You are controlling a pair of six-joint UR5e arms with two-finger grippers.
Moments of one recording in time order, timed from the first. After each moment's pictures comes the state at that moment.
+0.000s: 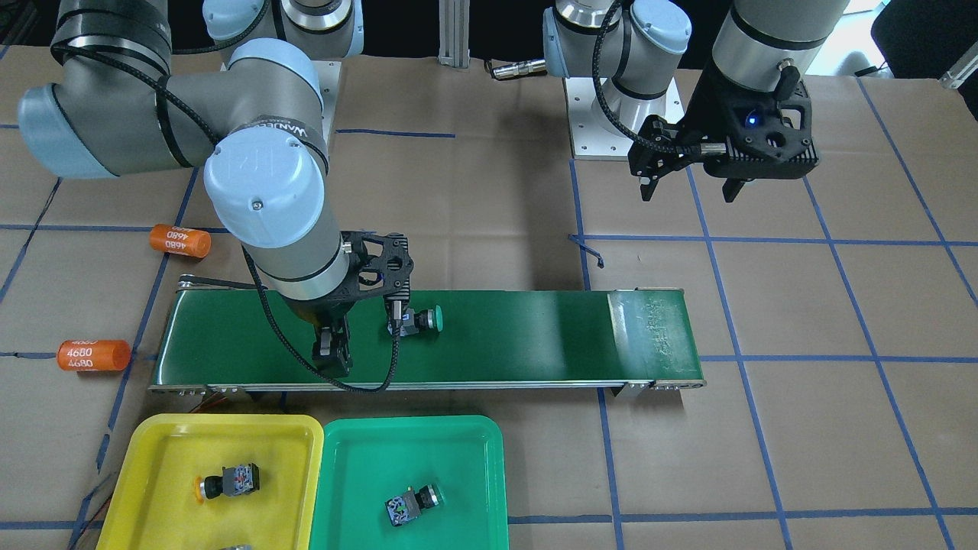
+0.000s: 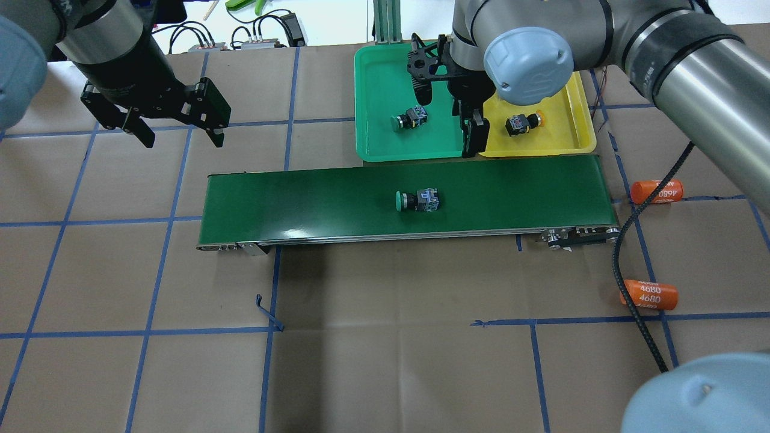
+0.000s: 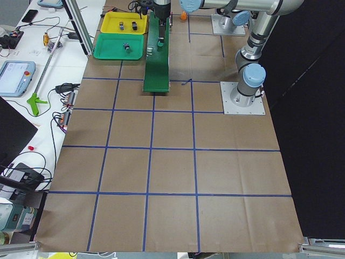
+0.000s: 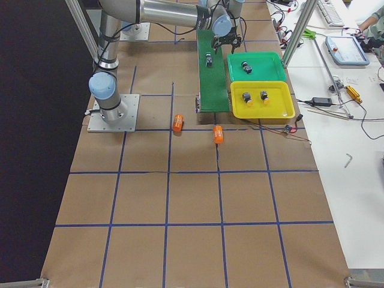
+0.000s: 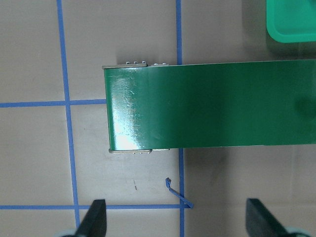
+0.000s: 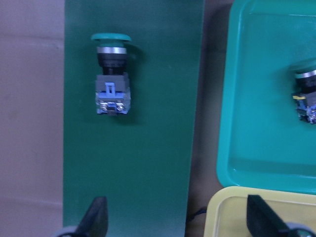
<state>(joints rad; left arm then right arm) -1.54 -1.57 -1.52 -1.61 1.61 0.04 1.75 -1.20 1.48 -1.77 -1.55 -1.47</state>
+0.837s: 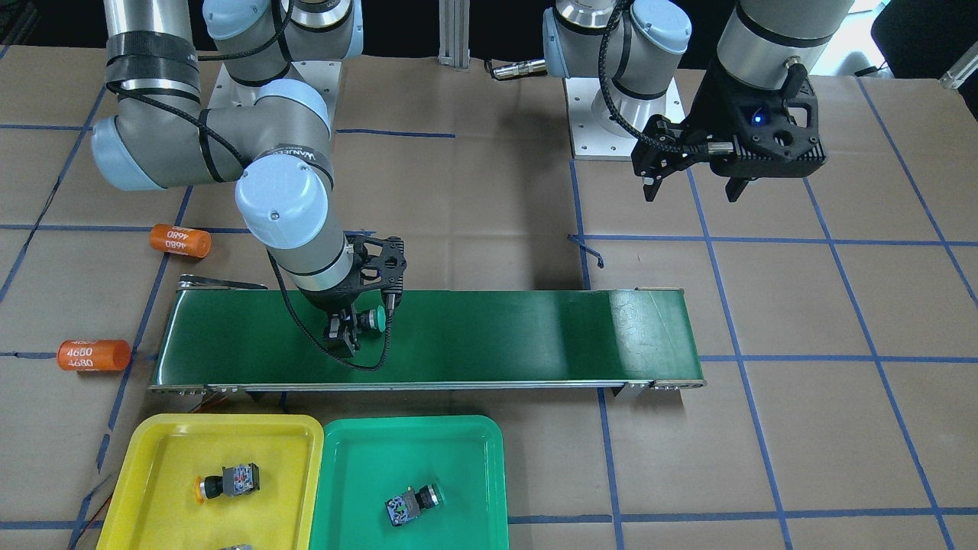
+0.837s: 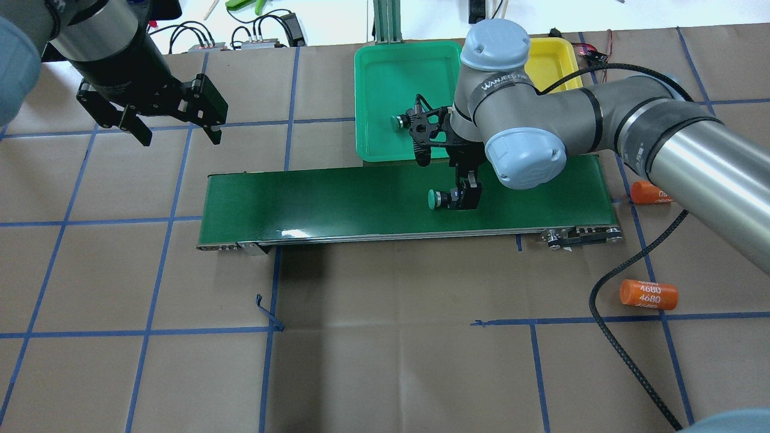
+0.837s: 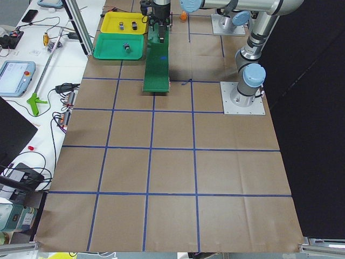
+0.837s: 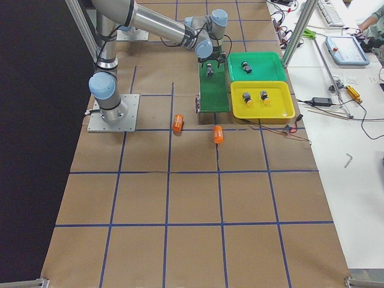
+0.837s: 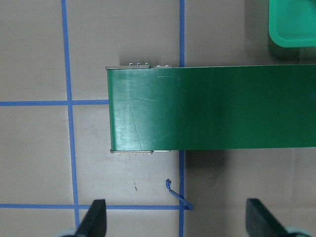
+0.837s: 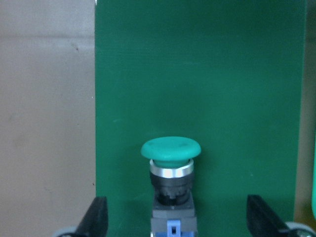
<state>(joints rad) -1.54 -1.57 -1.52 -1.61 1.61 0.04 1.72 -1.24 1.78 -2.06 -1.49 -1.46</state>
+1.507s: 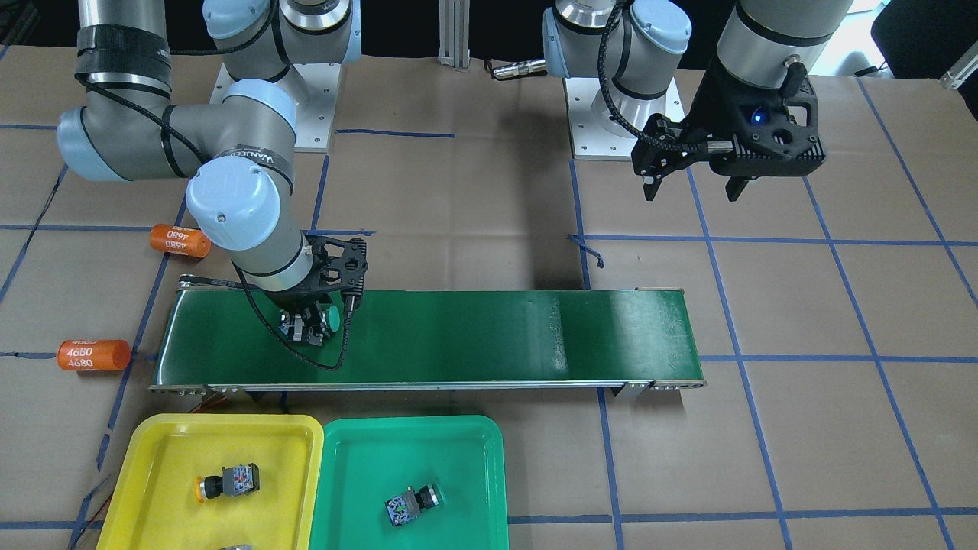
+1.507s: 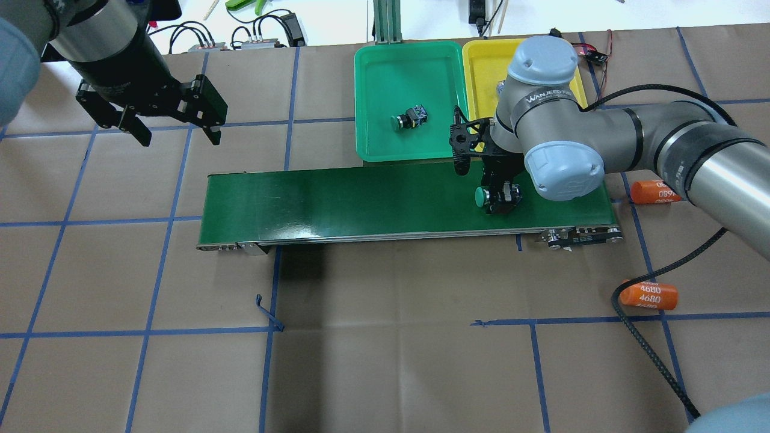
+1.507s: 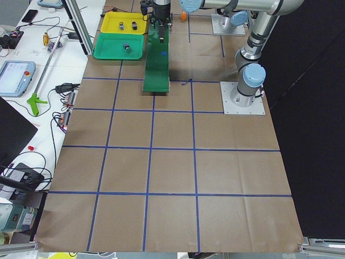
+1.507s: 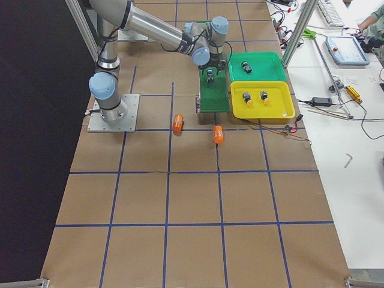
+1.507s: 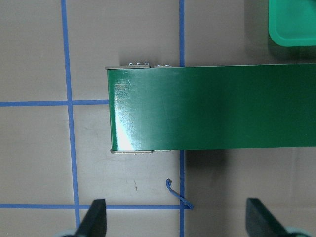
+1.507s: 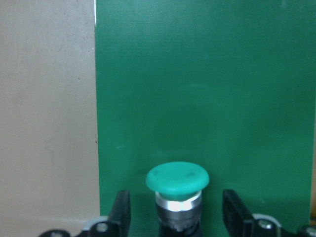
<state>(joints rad) -1.54 -1.57 -1.52 -1.61 1.61 0.04 1.65 -1.27 1.83 -2.06 -1.51 -1.51</state>
